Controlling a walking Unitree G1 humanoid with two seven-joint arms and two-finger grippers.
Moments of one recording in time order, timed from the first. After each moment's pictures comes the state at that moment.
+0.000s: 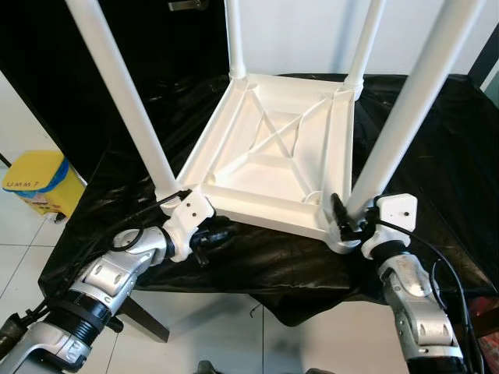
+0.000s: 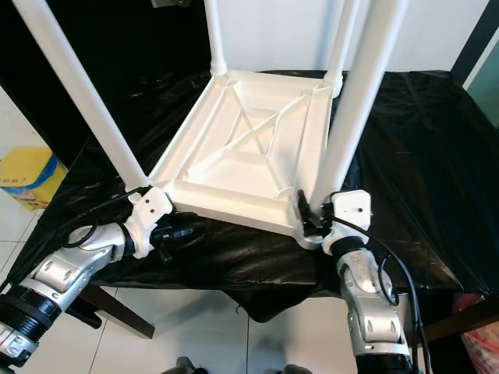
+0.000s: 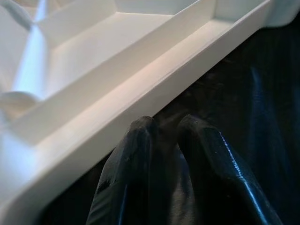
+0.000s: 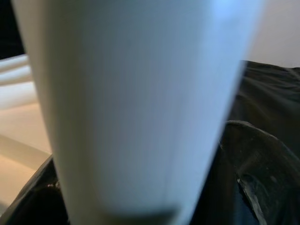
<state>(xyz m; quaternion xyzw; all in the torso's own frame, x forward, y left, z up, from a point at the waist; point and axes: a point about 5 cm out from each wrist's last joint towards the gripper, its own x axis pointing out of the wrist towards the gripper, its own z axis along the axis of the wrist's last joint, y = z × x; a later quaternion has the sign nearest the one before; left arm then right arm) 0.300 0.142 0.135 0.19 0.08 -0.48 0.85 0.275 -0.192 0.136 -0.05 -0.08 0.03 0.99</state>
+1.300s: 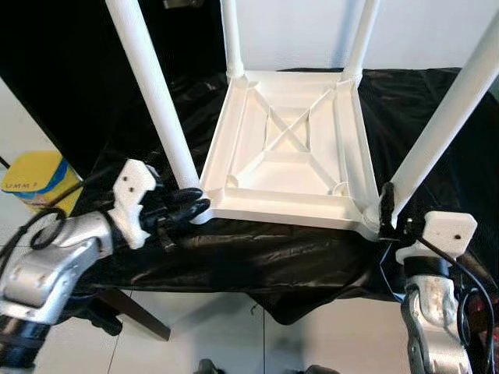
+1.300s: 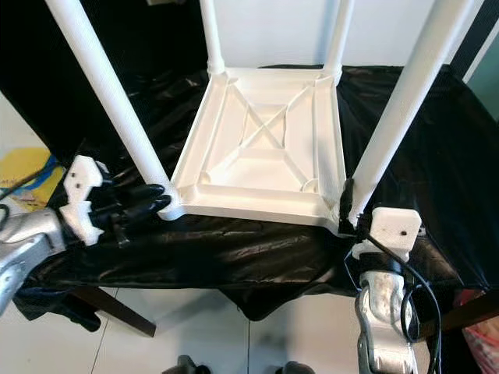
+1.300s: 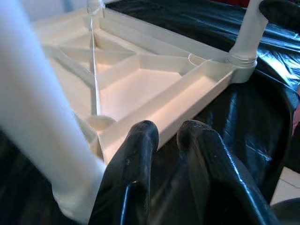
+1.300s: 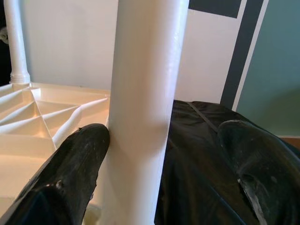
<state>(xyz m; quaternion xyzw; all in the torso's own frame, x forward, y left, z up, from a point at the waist) 0.261 0.189 0.200 0.11 0.04 -0.49 0.86 0.222 -0.199 0.157 -0.08 -0.20 -0.13 0.97</state>
